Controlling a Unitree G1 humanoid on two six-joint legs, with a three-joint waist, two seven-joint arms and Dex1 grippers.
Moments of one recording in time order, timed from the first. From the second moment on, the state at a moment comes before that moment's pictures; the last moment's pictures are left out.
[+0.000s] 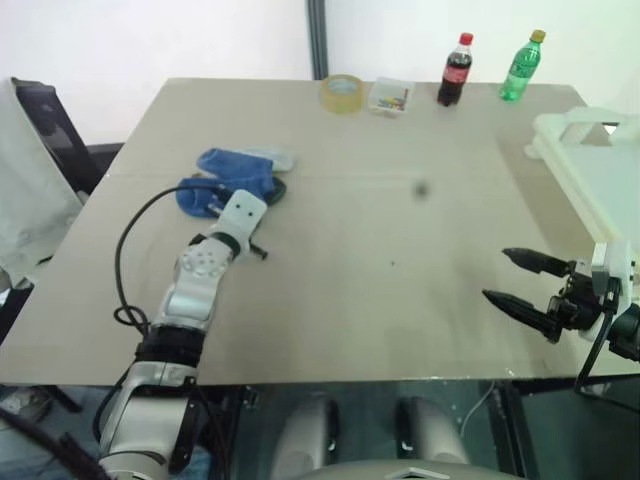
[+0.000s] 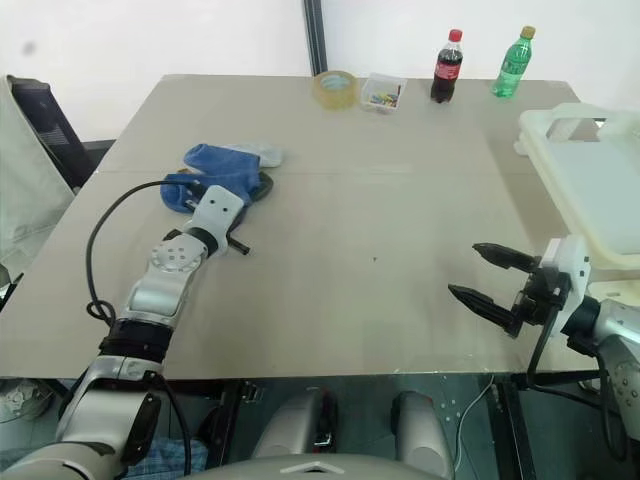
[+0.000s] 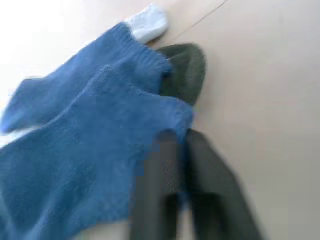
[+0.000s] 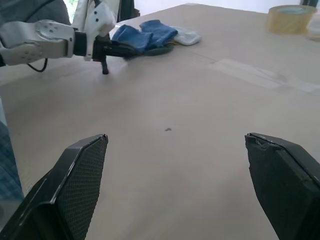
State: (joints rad) left arm -0.47 0.51 -0.03 0.28 0.12 0.25 -0.35; right arm 0.12 -0.72 -0.36 -0.36 0.71 0.36 1.03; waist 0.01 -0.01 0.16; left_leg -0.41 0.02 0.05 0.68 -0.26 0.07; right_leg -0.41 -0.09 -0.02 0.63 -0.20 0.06
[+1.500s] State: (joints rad) left arm -0.23 0.52 0.05 -0.32 -0.34 0.55 -0.83; right arm -0.26 -0.34 0.14 -0.19 0.37 0.49 0.57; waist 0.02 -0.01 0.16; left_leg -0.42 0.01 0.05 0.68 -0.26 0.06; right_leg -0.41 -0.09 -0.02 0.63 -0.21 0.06
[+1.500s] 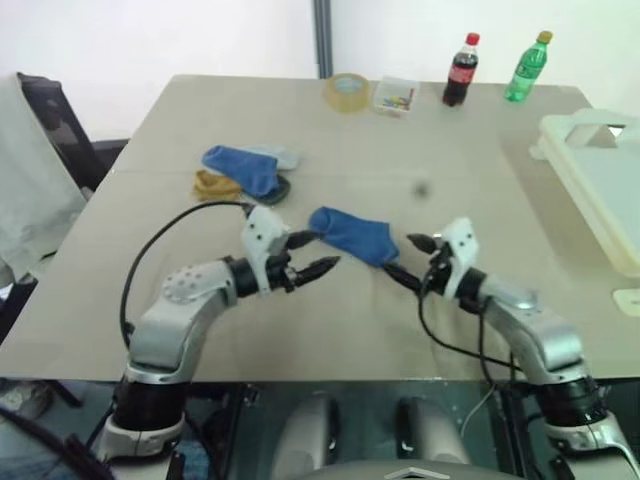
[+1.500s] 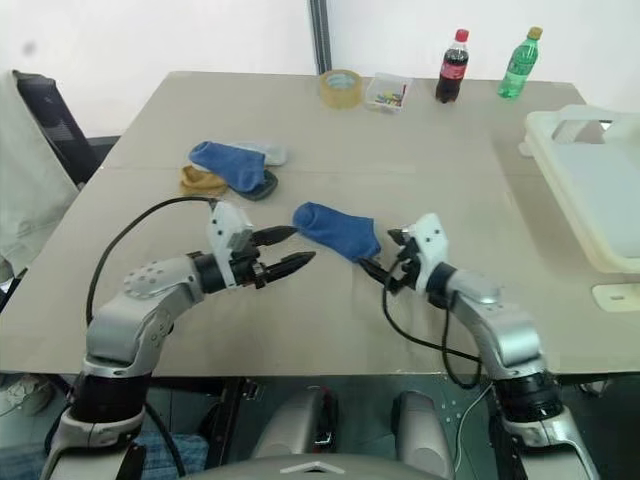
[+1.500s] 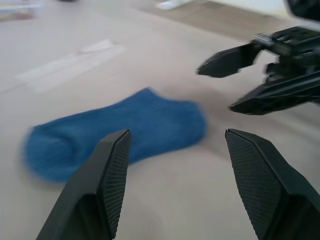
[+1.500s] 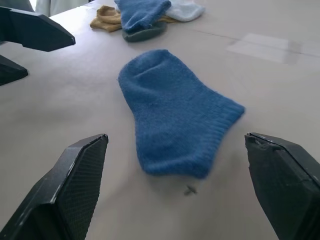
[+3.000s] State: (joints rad) left arm -0.16 0.53 0.08 -0.29 -0.37 0.48 -0.68; right arm -0.17 -0.65 -0.02 -0.10 0.34 0.51 0.80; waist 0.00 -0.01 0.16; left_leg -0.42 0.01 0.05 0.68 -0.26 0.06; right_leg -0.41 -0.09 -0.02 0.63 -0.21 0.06
